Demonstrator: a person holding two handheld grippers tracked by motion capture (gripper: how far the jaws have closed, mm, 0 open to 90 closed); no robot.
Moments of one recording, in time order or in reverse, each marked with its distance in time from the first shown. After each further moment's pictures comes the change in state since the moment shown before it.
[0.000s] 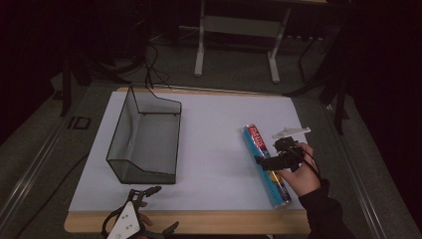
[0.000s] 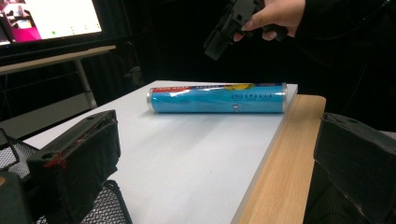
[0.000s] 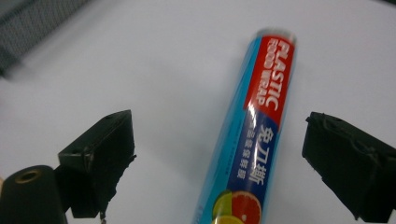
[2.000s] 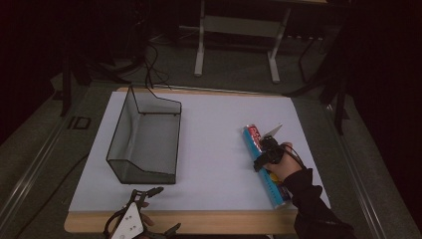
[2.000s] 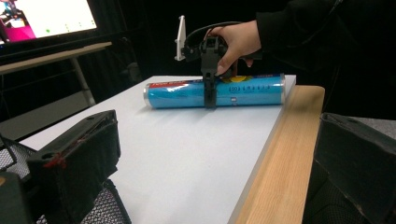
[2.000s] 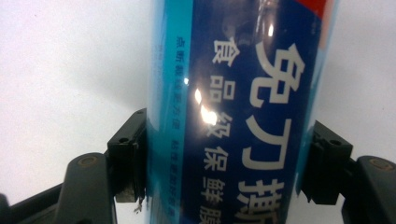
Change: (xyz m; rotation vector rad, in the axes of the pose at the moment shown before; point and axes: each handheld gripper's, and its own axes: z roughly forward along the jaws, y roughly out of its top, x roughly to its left) left arm -0.003 -0.001 0.004 0.025 -0.011 0.031; right arm -0.036 -0.009 0.106 0.568 -0.020 0.270
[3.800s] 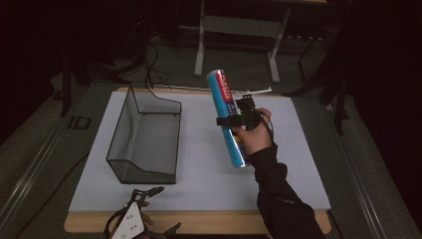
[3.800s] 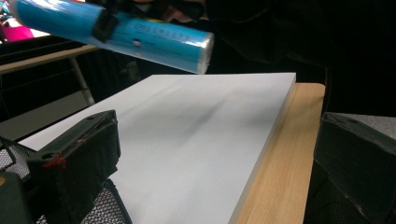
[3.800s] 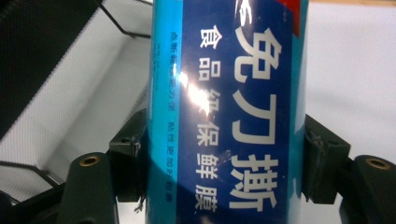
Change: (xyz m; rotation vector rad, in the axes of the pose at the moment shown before) left arm 0.001 -0.001 0.002 0.007 -0.004 0.003; right arm 0.100 0.064 -0.106 -0.572 0.260 -0.032
